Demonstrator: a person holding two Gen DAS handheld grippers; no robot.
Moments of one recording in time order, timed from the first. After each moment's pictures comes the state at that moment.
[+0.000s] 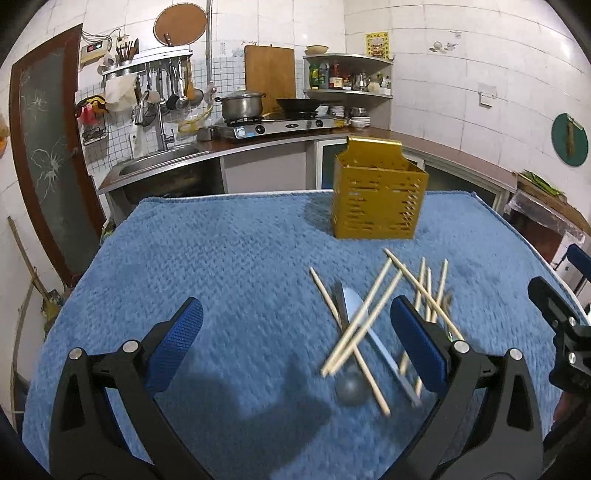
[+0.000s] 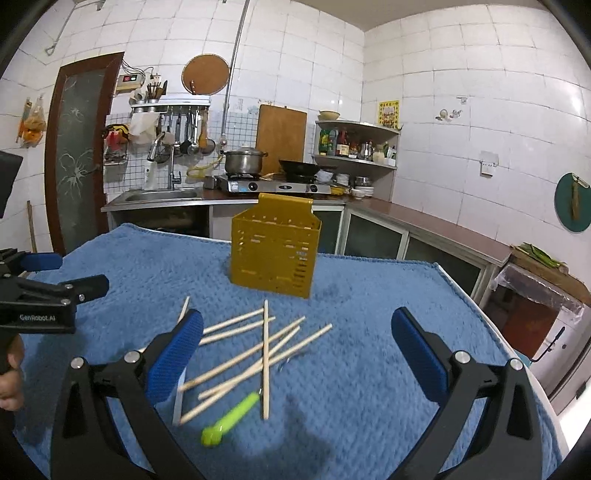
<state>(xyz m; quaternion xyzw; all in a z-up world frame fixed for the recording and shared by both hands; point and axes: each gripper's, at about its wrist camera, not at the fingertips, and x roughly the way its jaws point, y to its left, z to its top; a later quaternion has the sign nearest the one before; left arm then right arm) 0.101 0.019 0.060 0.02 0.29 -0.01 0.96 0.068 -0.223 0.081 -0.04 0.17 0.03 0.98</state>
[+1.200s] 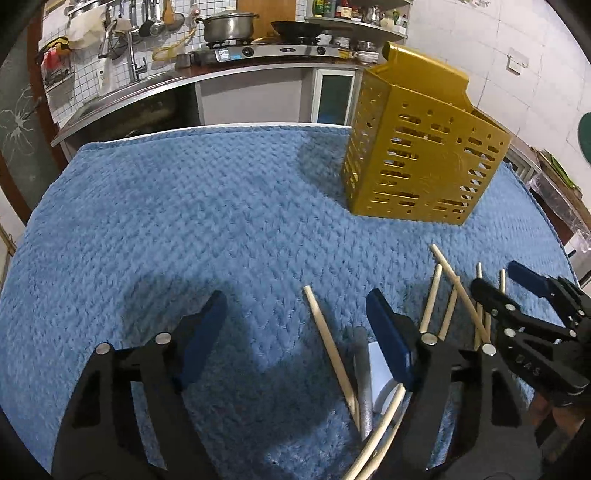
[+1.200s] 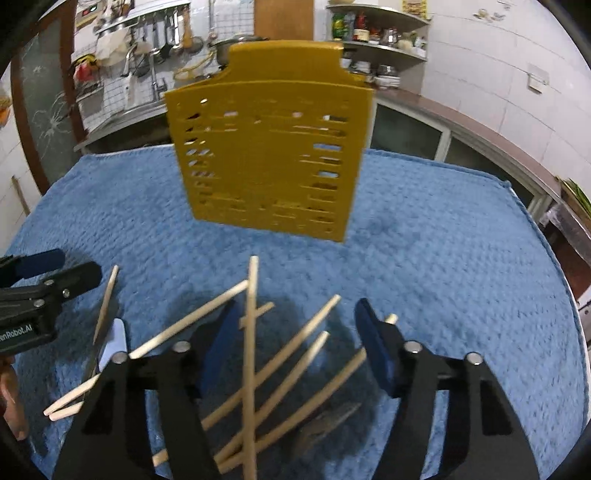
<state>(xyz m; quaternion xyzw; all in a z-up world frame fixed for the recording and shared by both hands) 0.268 0.011 -0.012 -0.01 0.43 -0.03 0.90 0.273 -0.198 -0.013 -0.03 0.40 0.06 0.92</state>
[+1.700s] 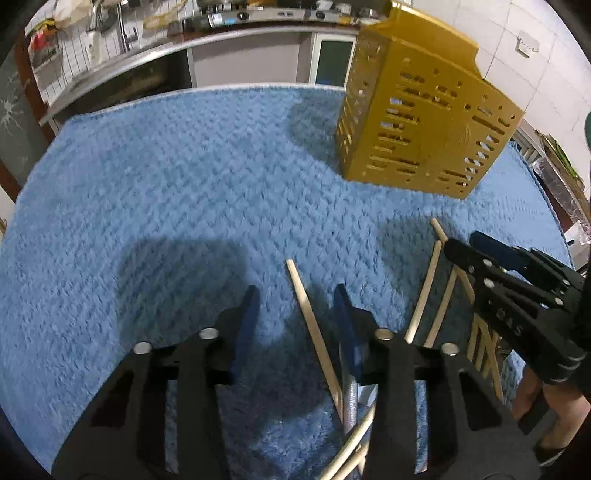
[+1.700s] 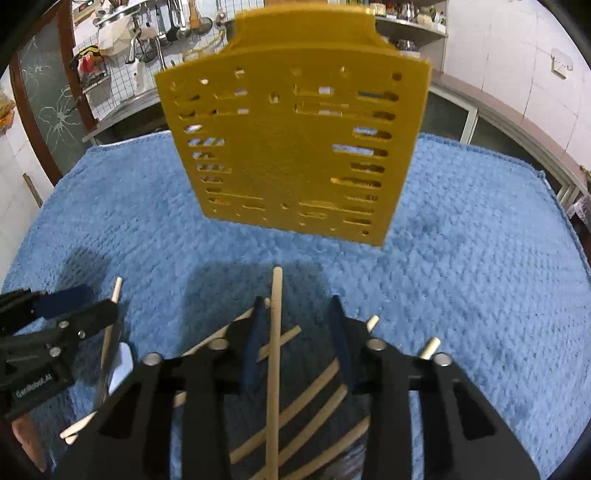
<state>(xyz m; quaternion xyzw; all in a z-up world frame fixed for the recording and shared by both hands) 0.283 0.001 -0.026 -0.03 0.50 -0.04 0.86 0.312 -0.183 -0.023 0.00 0.45 0.09 0.89</state>
